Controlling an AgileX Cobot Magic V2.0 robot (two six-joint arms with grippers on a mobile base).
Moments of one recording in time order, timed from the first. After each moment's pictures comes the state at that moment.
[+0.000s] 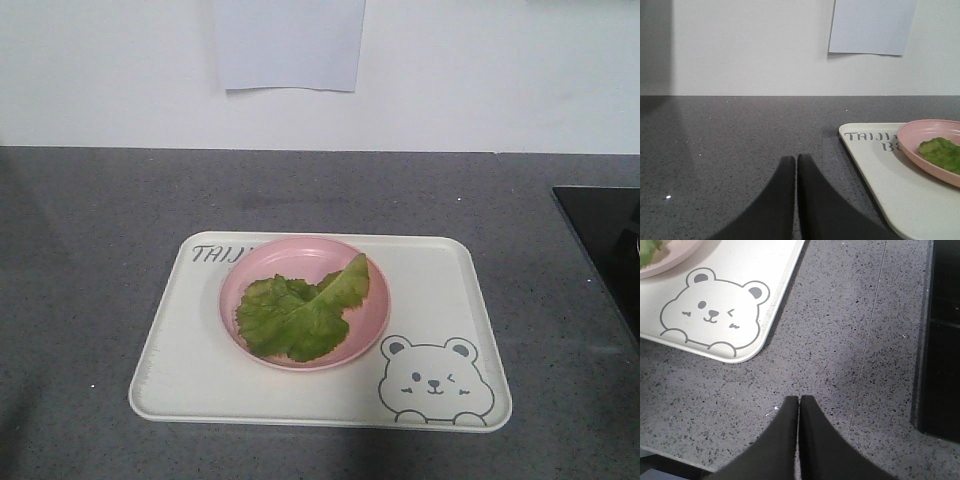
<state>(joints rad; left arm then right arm) -0.08 -0.01 0.03 -0.02 0.09 -0.07 0.00 0.56 -0.60 0.21 0.97 -0.30</state>
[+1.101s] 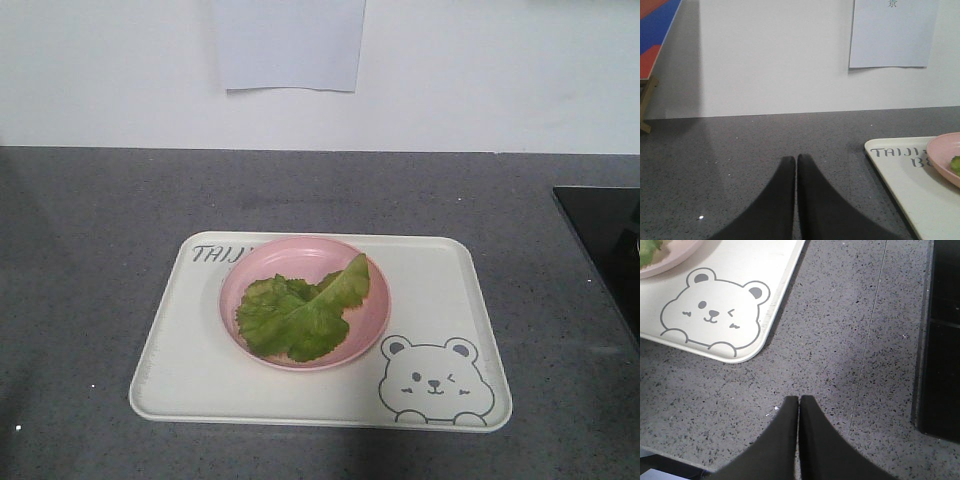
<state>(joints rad) -0.01 -0.01 0.03 0.01 0.03 -0.02 0.00 0.56 -0.60 0.21 0.97 -0.30</state>
